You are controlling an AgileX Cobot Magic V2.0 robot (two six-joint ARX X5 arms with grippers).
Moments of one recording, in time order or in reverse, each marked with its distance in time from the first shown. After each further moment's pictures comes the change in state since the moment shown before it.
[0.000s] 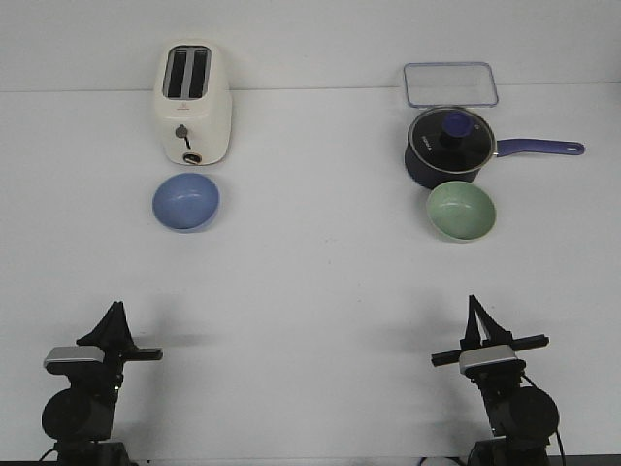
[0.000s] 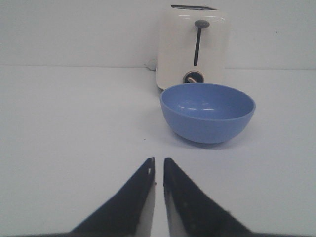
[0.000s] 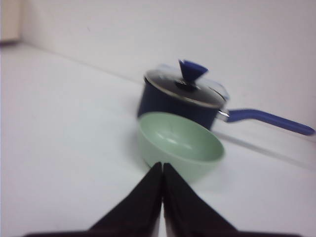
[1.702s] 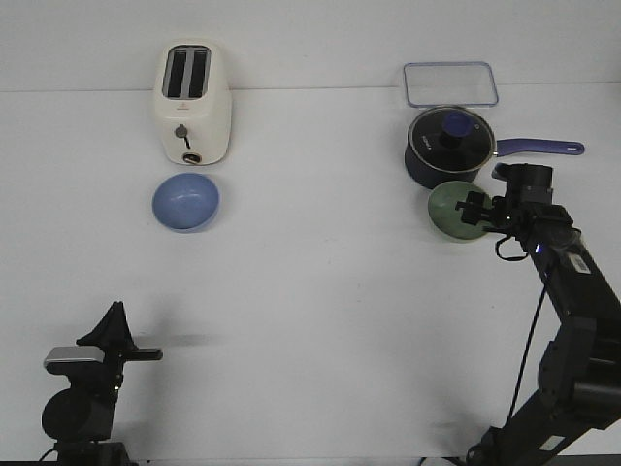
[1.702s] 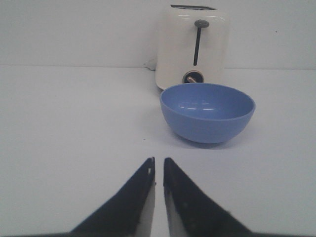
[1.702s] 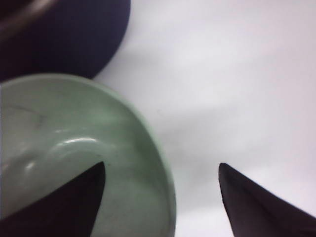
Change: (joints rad) left arm 0.000 0.000 0.000 0.000 0.000 0.000; right arm -0.256 1.759 1.284 -0.521 0.014 0.428
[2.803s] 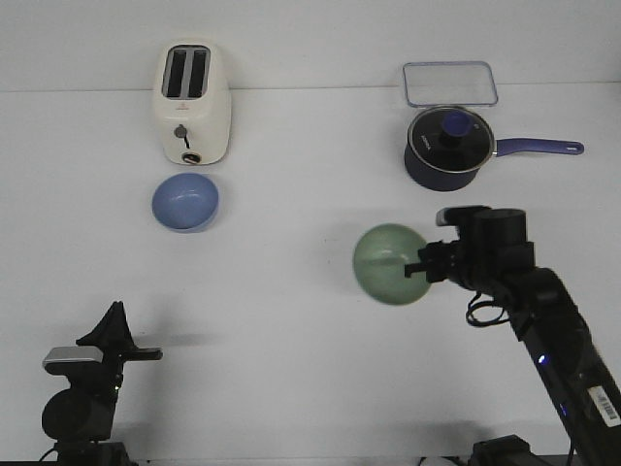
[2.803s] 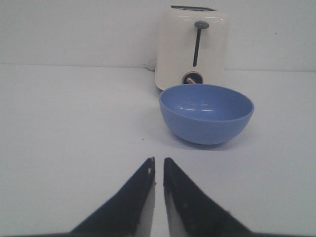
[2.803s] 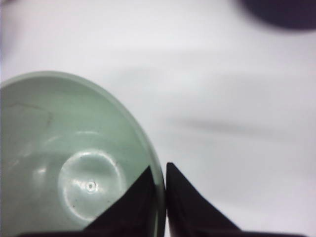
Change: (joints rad) left arm 0.000 0.000 0.000 0.001 0.000 -0.034; right arm 0.360 -0.587 -0.246 -0.237 -0.269 -0.011
